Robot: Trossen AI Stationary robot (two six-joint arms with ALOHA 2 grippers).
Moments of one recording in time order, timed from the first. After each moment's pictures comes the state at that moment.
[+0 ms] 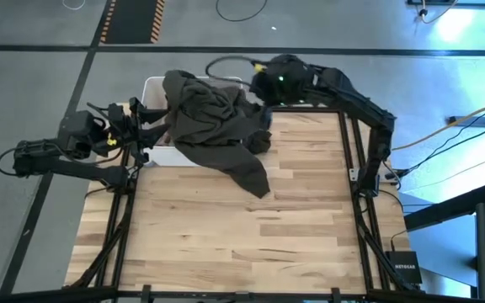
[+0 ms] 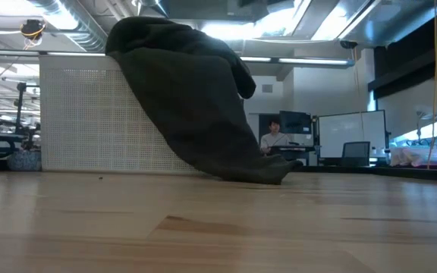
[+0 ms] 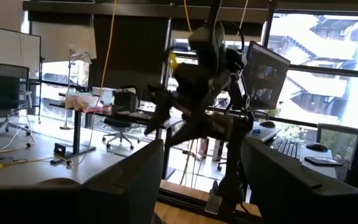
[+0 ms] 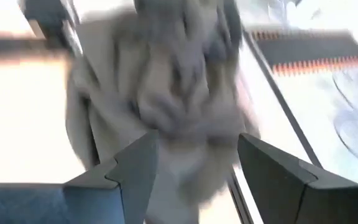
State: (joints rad) left arm 0.01 0.64 0.89 -0.02 -0.31 -0.07; right arm -0.27 1.85 2.35 -1.19 0.12 -0.18
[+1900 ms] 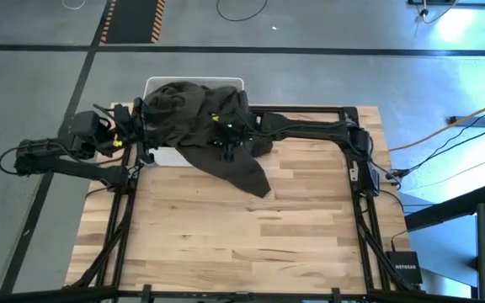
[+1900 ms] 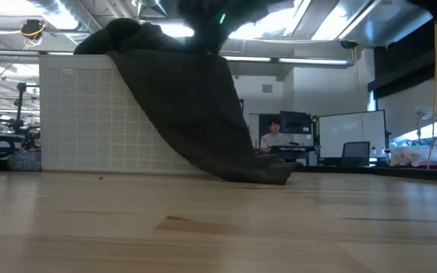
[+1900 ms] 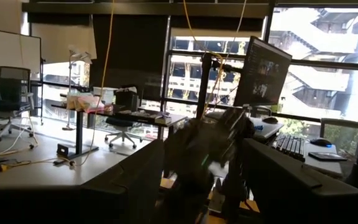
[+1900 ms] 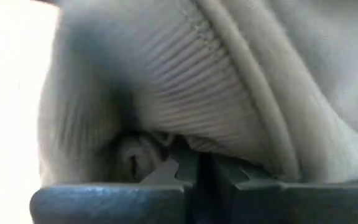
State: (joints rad) left arm 0.01 0.66 0.89 0.01 -0.31 -0.05; right arm -0.17 2.03 1.87 -0.52 0.05 -0.29
